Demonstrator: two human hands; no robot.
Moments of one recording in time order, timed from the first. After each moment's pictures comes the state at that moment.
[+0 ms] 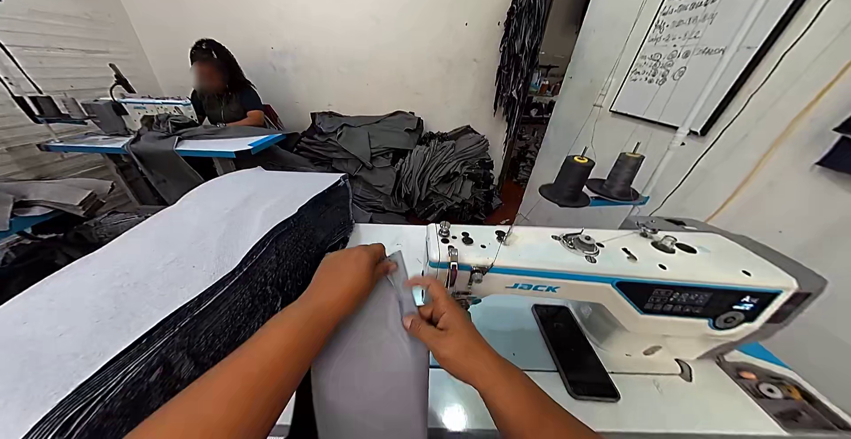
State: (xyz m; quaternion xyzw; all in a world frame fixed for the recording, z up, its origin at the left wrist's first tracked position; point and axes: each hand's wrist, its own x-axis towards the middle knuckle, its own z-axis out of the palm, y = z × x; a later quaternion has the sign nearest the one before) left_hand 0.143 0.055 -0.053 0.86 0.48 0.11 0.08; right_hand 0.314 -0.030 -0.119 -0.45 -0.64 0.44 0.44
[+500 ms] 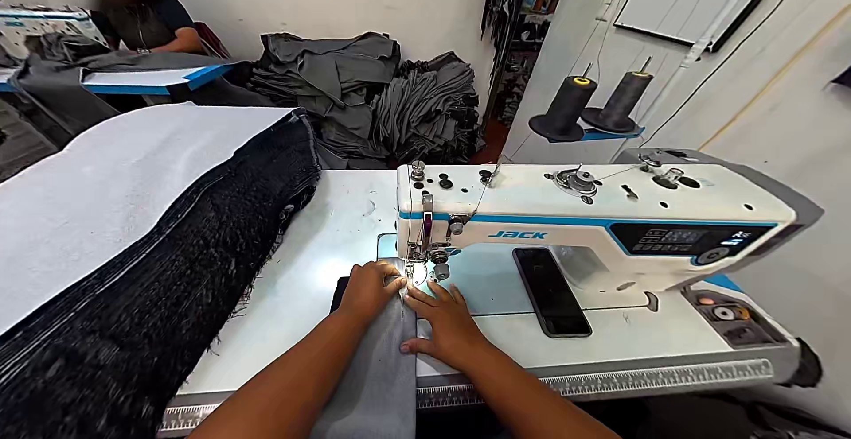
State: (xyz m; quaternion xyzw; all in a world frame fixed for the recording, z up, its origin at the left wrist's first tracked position) left_hand 0.206 0.084 -0.227 0.84 0.47 0.09 0.26; right_hand 0.367 -0.027 -0.229 -0.63 -0.74 0.24 0.07
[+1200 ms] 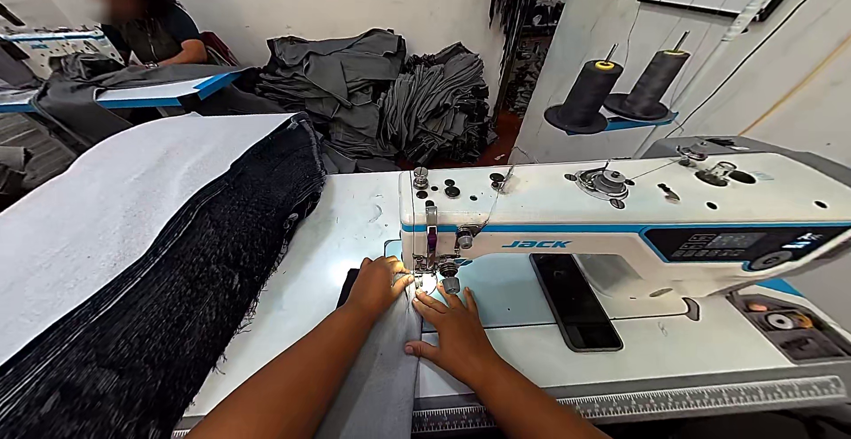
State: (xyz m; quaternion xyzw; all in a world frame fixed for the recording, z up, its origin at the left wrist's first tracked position) left_hand 0.211 0.107 -0.225 0.88 0.43 0.08 0.20; right_hand 0.360 -0.018 -0.231 -0.66 -0.71 0.24 0.06
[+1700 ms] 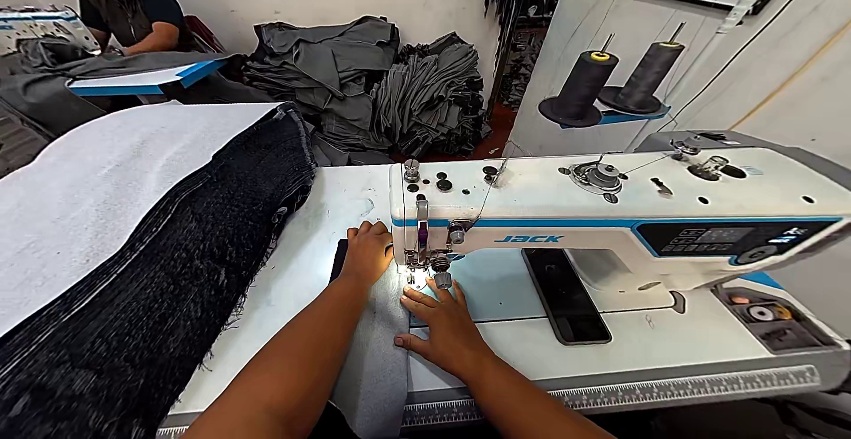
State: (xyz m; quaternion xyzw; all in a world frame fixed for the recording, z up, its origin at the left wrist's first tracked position) left_hand 0.228 0.140 -0.233 0.87 0.46 0.17 0.06; right_hand 0.362 -0.017 -0.238 -0.64 -0.73 0.23 0.10
